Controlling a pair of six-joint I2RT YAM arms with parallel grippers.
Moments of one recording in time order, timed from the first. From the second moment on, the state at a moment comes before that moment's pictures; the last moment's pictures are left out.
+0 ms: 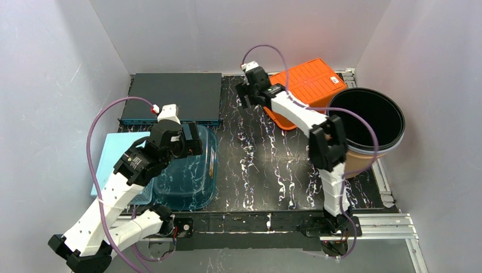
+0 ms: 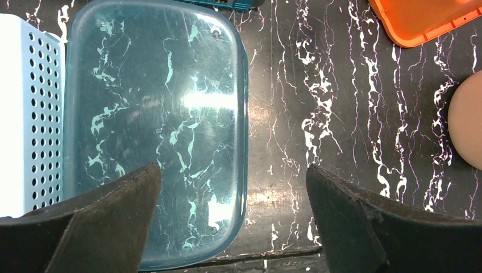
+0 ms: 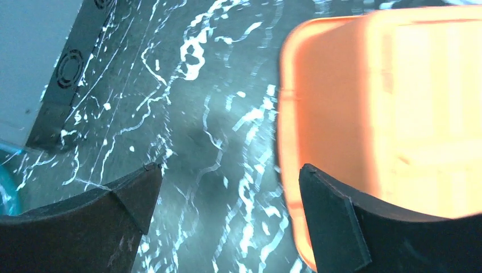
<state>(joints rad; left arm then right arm) -0.62 0.86 1.11 -0.94 -0.36 -0.55 0.62 2.20 1.92 -0.46 0.22 0.05</state>
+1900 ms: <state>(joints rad) -0.61 0.83 1.09 -0.92 -0.34 -0.56 0.62 2.23 1.96 -0.52 0.13 -0.07</state>
